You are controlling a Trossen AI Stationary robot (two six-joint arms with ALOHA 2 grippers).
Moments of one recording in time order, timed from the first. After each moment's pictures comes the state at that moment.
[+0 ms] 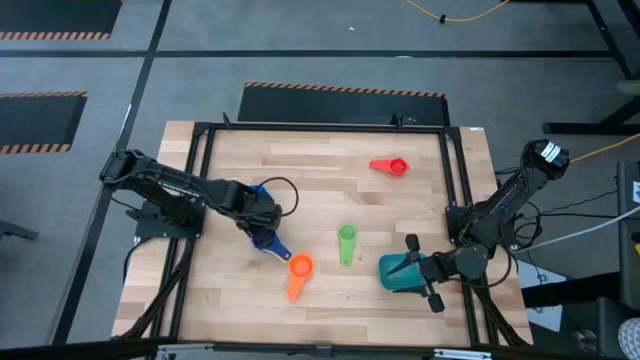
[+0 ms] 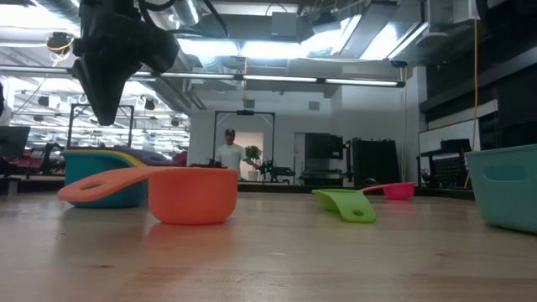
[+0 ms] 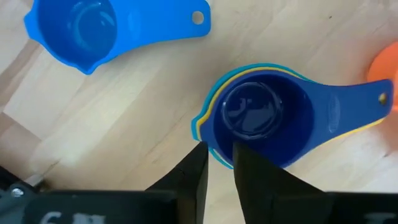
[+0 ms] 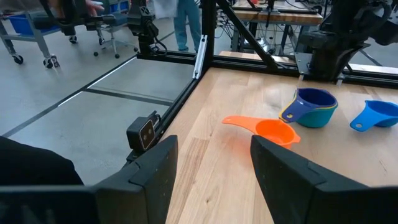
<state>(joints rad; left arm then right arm) -0.17 1.42 1.05 -1.07 -0.06 -0.94 0.88 1.12 0.45 0.42 0.54 0.15</state>
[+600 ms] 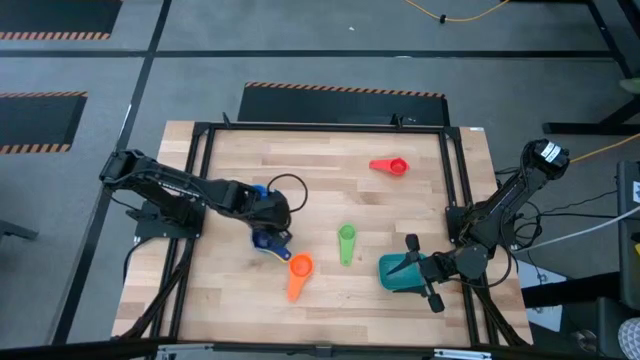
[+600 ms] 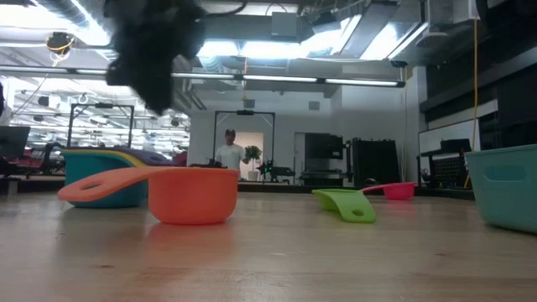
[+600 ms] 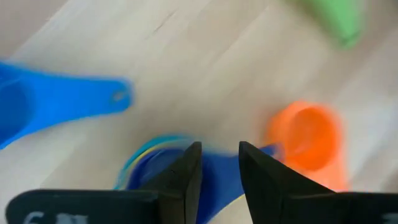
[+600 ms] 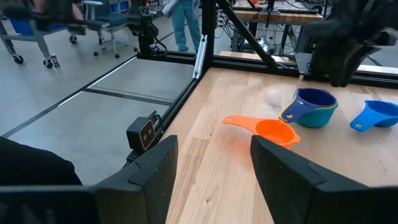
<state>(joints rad) -0.17 1.42 1.05 -0.76 -0.10 -0.94 0.88 1.12 0.45 0.42 0.54 0.15</state>
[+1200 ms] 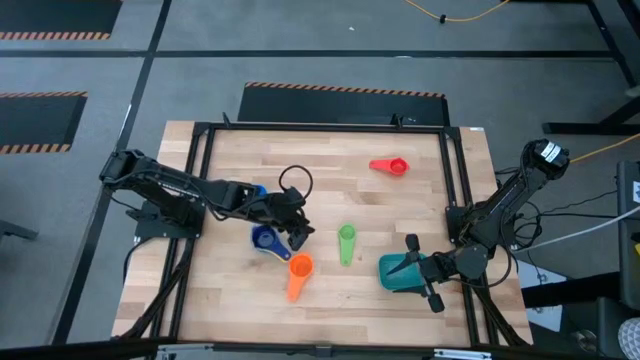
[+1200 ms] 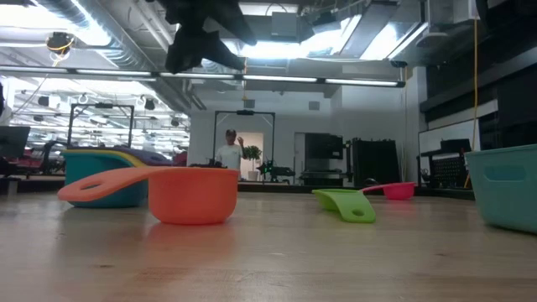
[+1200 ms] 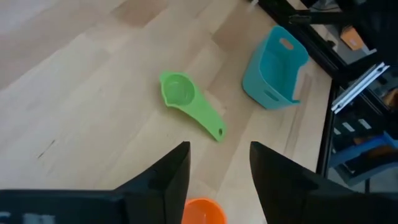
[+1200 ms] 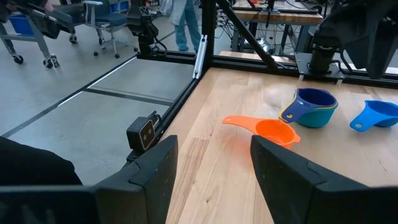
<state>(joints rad) -0.18 1.42 1.05 -0.30 -0.15 -0.82 0.88 1.12 0.45 0.42 0.55 0.15</state>
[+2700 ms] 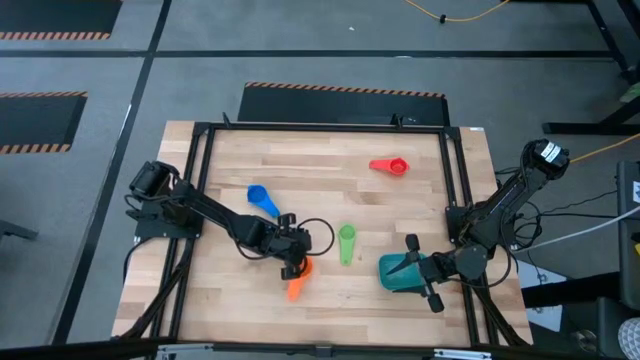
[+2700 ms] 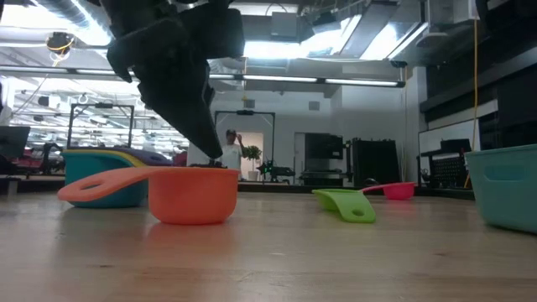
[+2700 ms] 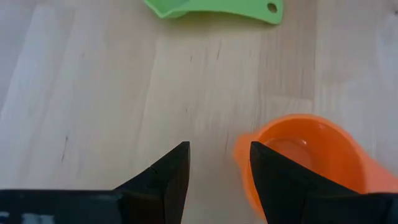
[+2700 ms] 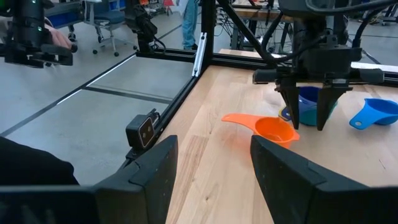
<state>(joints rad) -0.35 1.72 1.05 -0.36 -0.32 -0.39 0.88 1.12 0.45 0.41 0.55 0.16</state>
